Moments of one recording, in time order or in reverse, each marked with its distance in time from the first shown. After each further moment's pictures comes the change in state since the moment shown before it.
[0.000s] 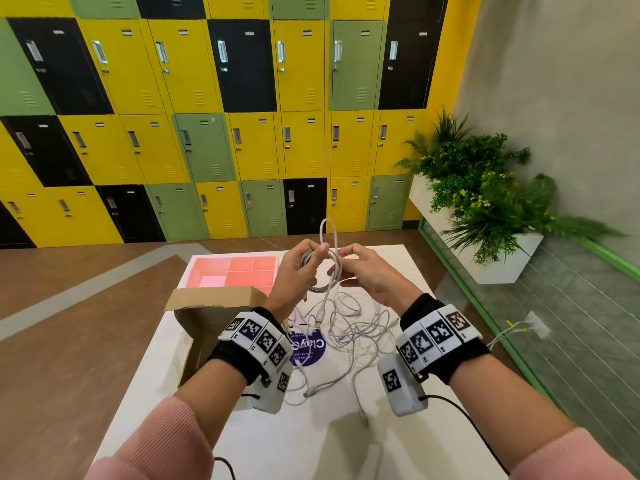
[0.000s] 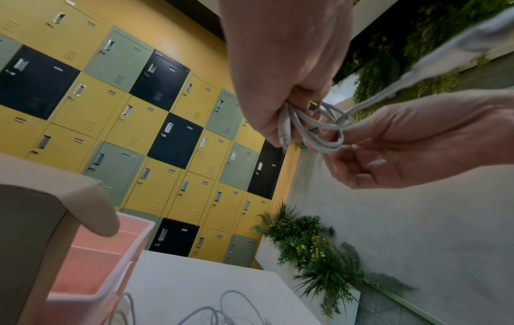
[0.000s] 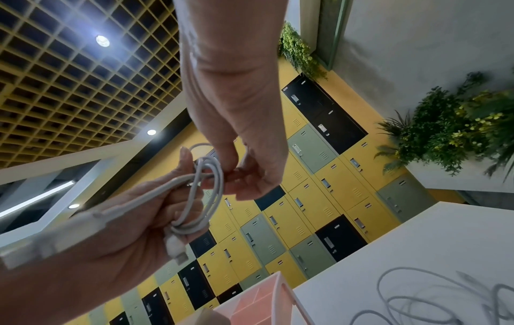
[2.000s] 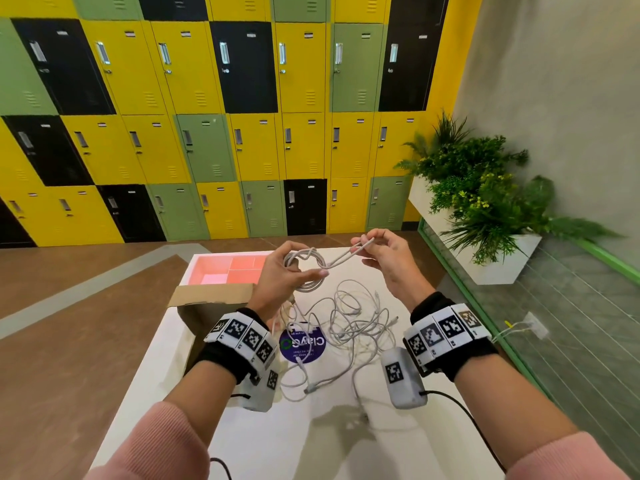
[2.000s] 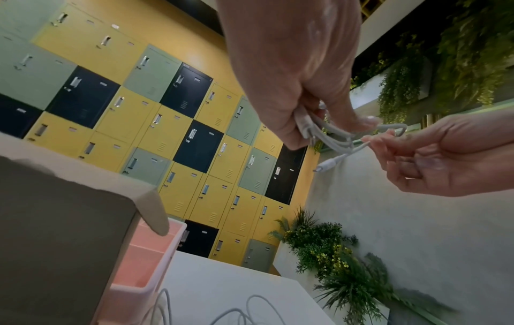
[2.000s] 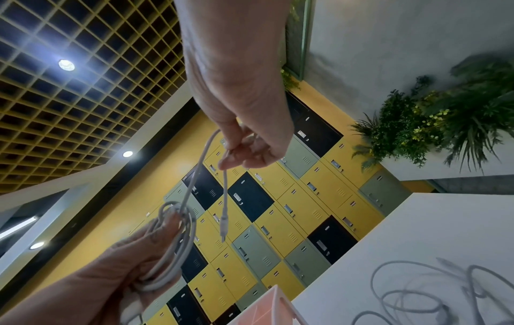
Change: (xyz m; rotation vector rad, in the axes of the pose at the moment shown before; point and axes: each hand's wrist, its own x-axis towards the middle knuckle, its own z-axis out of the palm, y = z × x) left_hand -0.012 -0.004 -0.025 -0.106 0.025 -0.094; right_hand -0.004 -0.002 -0.023 0.235 0.274 -0.182
